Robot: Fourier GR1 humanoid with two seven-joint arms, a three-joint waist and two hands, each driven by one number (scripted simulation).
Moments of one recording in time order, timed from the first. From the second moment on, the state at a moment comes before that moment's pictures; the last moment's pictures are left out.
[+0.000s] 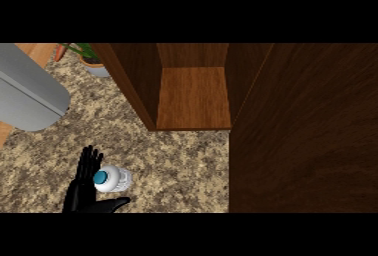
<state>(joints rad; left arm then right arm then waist) 0.05 0.04 0.18 -0.99 0.17 -0.16 -0.63 1.09 -0.14 -0.09 -2.43 -0.24 0.58 -0.42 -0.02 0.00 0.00</state>
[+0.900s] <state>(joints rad) -0.11 0.01 0.21 -0.74 0.27 -0.34 -0.75 1.11 -0.14 -0.15 -2.42 -0.25 0.61 -0.44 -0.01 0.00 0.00</state>
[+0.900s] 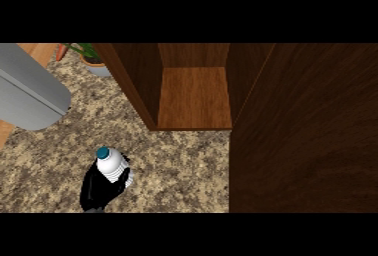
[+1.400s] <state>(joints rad) -0.17 0.01 0.18 -0.75 0.30 -0.28 -0.81 1.10 -0.13 -0.15 -2.42 -0.26 0.62 -0.43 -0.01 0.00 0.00</state>
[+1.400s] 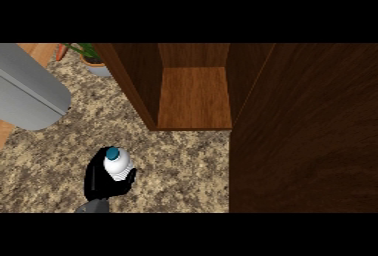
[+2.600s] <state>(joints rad) -0.13 0.00 -0.28 -1.40 0.41 0.12 -0.51 1.04 -0.13 -0.17 -2.40 -0.27 0.61 -0.41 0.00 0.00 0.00</state>
